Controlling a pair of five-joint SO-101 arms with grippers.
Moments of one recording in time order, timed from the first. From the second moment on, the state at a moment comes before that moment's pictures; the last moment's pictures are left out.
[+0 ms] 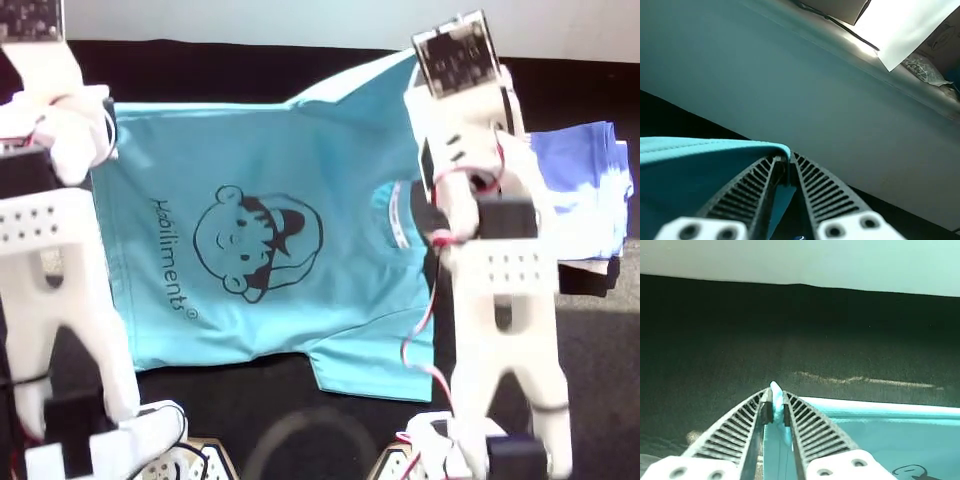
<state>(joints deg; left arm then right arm) -19.9 -12.5 -7.2 59.5 -7.8 -8.4 -21.8 7.7 30.4 26.0</state>
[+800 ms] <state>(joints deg) -17.8 26.4 -32.0 69.1 -7.8 -9.2 11.7 -8.0 43.2 26.0</state>
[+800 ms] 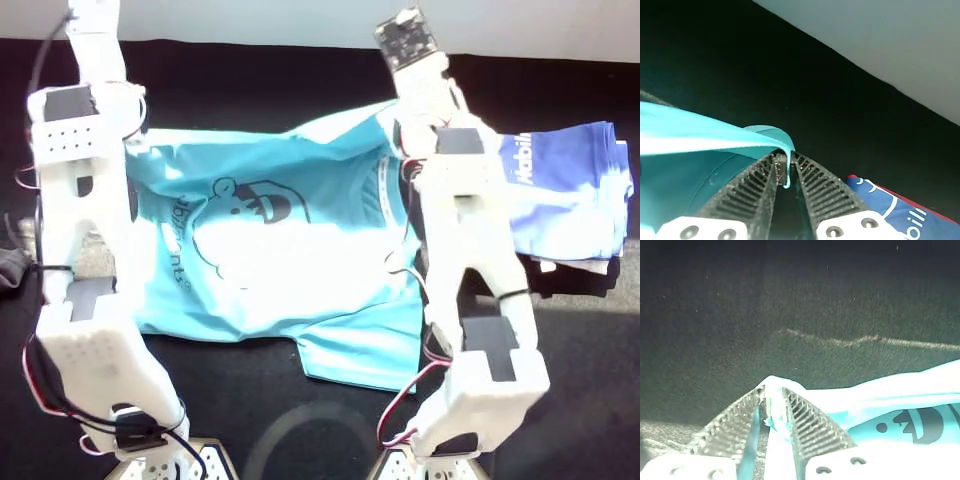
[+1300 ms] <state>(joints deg) -17.8 34.6 -32.1 70.1 -7.8 -11.9 19.6 -8.6 48.7 26.0</state>
